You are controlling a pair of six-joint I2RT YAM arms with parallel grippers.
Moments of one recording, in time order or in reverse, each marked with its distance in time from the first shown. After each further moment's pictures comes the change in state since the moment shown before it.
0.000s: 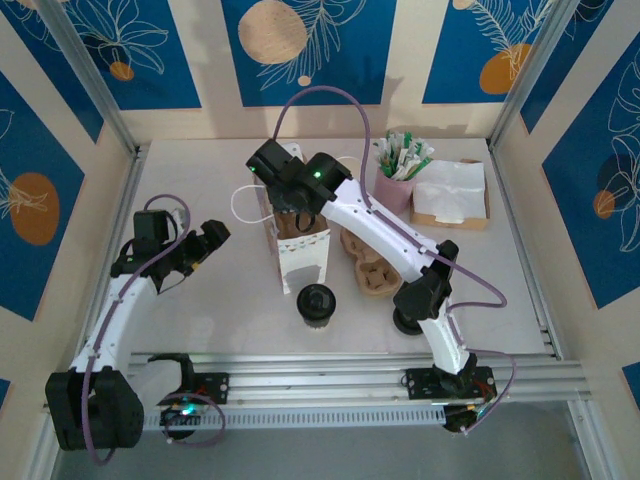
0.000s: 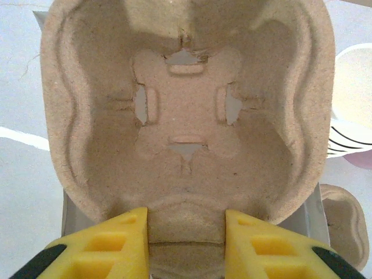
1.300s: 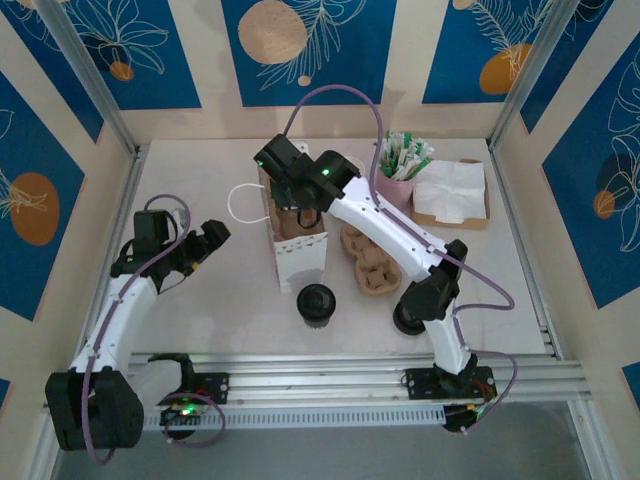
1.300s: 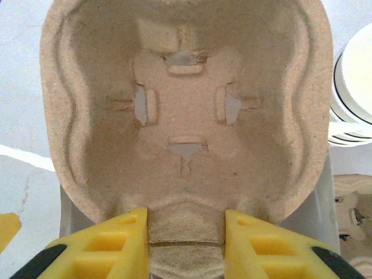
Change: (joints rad) left arm -0.003 -0.001 0.000 0.000 -0.002 0.000; right arm -0.028 -0.052 -0.069 0.064 -0.079 0.083
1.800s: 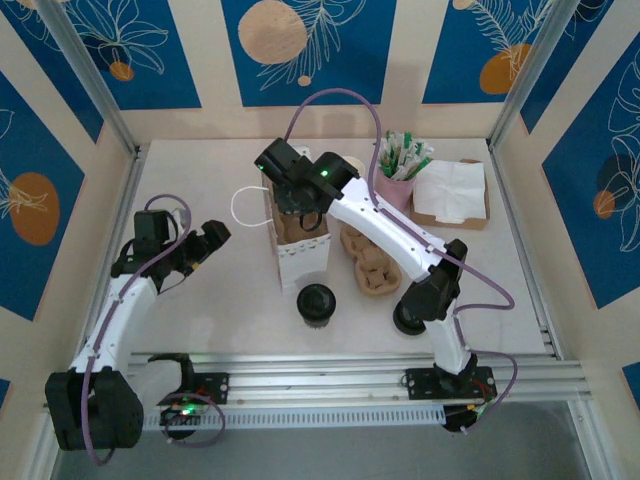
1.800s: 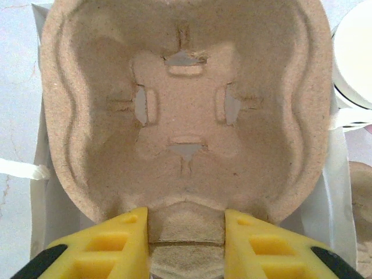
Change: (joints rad) left arm -0.004 0.000 0.000 0.000 -0.008 0.012; right arm 0.001 -0.003 -0.027 -0.036 0.004 0.005
